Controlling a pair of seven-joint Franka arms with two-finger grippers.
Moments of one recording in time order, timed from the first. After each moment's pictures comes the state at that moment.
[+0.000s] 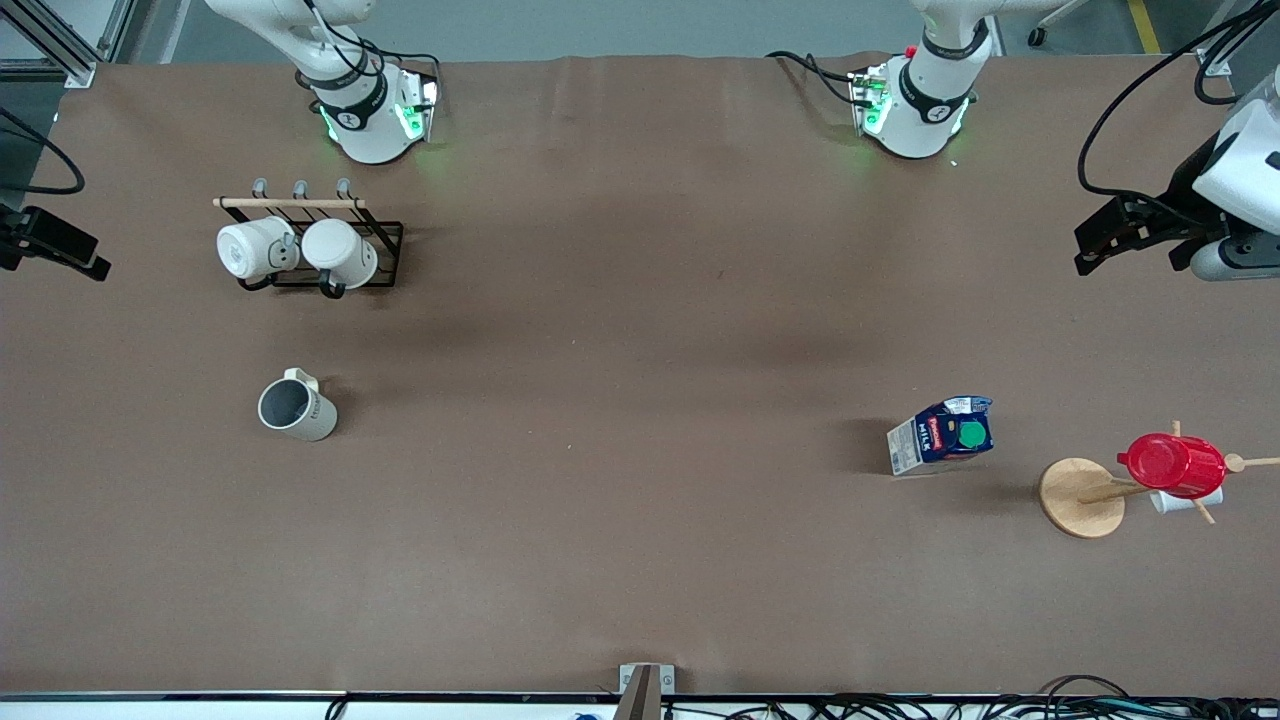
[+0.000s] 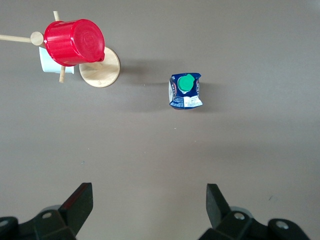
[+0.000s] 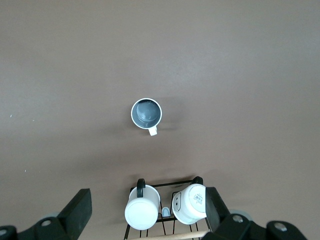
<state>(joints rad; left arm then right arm) 0.04 -0.03 -0.15 -1.59 0.03 1.60 -0.12 -0.06 0.01 -0.04 -1.51 -0.01 1.51 0.04</state>
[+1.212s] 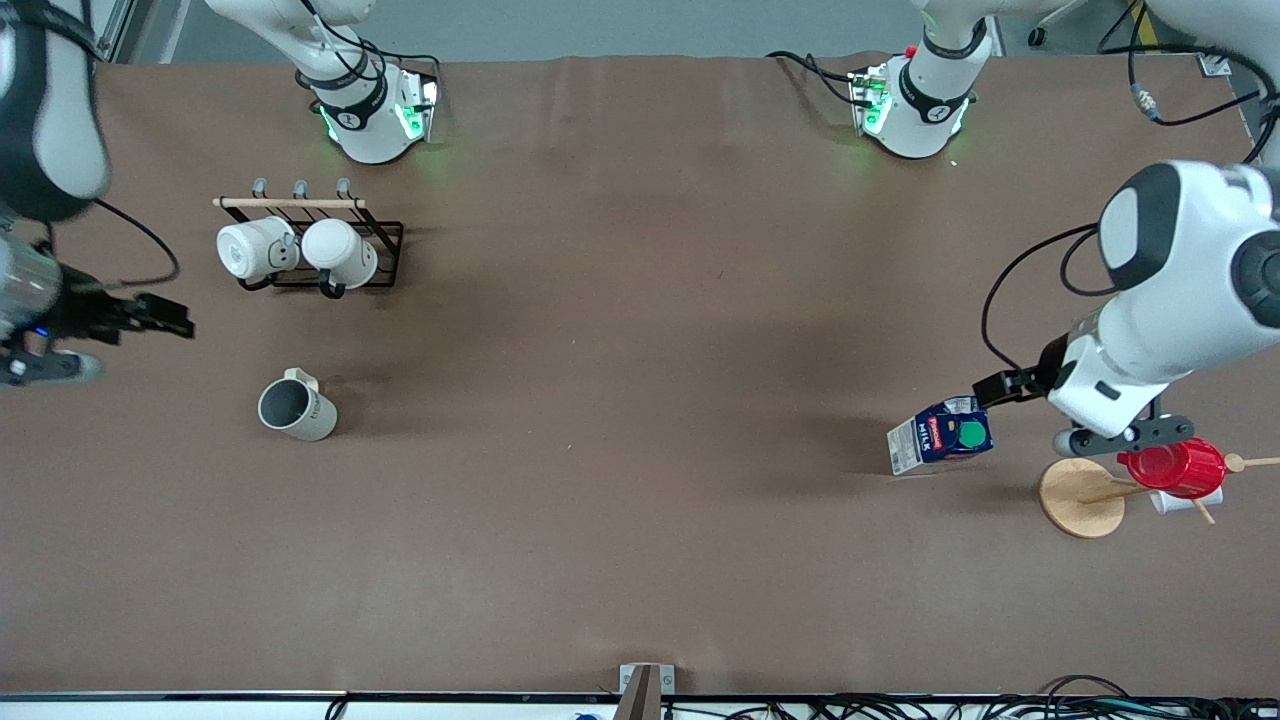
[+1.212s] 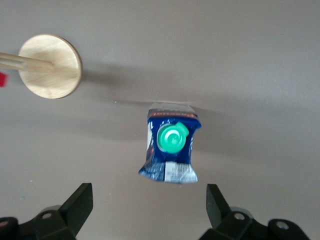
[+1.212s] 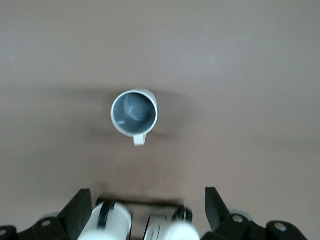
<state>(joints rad) 0.01 0.32 -0.15 -1.64 0.03 1.92 -0.28 -0.06 0.13 -0.07 -1.86 -0.01 1.89 -0.21</state>
